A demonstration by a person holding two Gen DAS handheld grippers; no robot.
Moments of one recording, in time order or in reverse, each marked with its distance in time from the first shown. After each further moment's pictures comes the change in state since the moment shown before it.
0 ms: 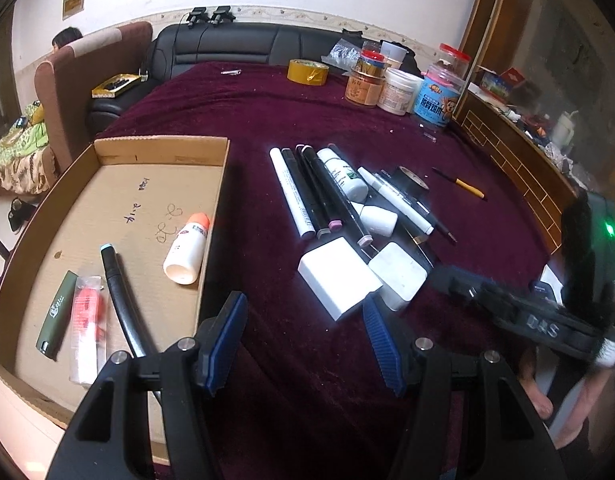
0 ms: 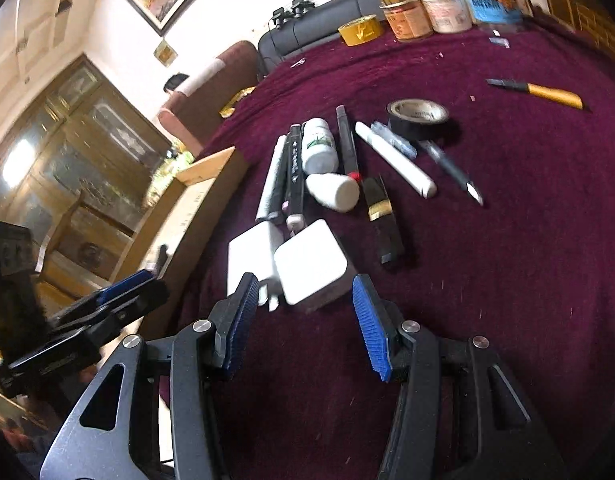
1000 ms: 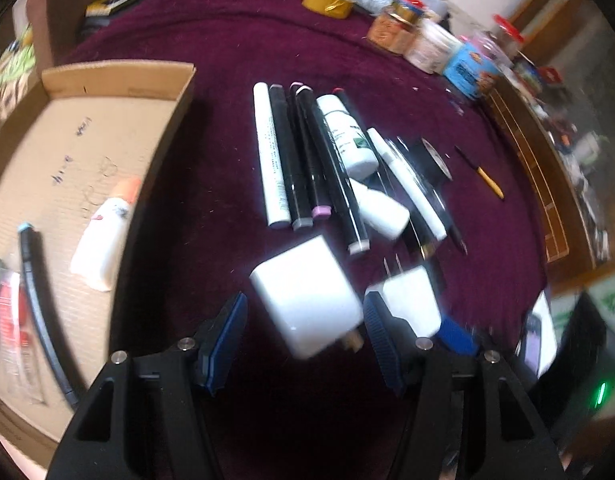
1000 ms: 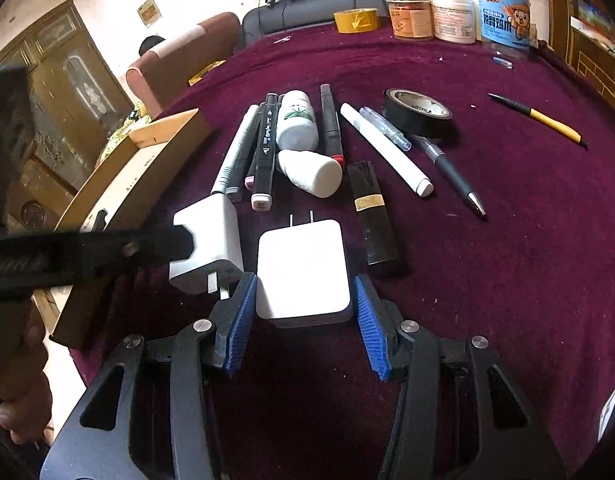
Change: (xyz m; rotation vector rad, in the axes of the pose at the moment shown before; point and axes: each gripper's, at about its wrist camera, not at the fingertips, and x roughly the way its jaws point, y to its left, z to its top) left arm 0.082 -0.006 0.040 -0.186 0.282 -0.062; right arm 0.029 0.015 -0.011 -0.121 0.053 -0.201
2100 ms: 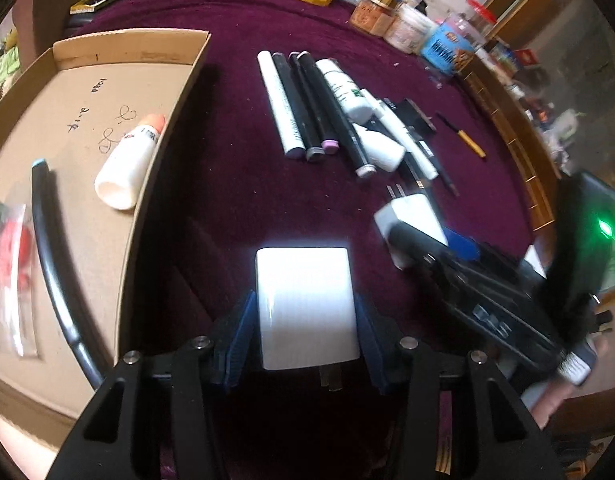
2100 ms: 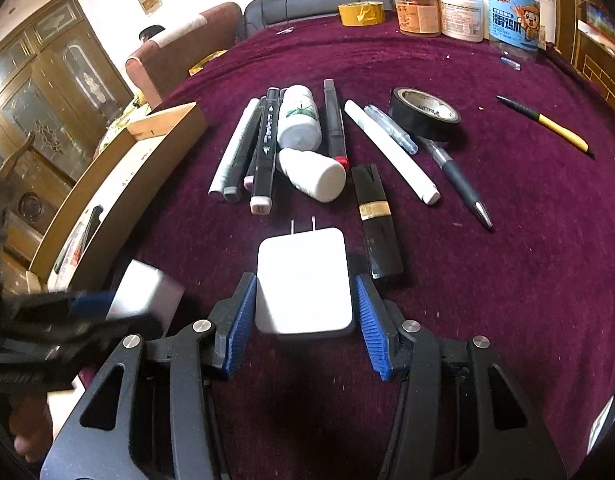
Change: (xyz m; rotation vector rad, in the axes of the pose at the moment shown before) left arm -0.025 0.031 -0.055 0.082 0.006 -0.080; right arm 0.009 0.005 0.010 -0.018 0.037 -0.008
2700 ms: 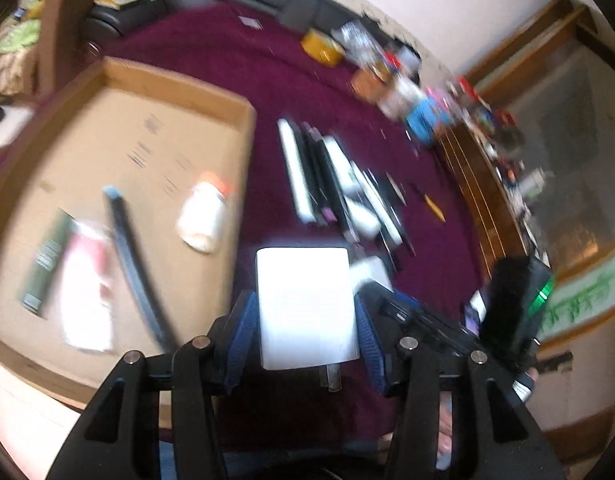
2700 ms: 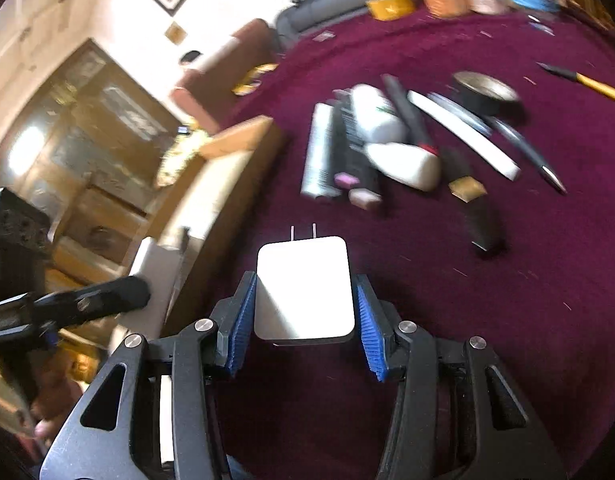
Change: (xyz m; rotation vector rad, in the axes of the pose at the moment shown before) left arm -0.086 0.048 0.014 -0.127 -0.151 -0.112; right arm -0.025 0.031 0.003 0.108 -0.038 0.331
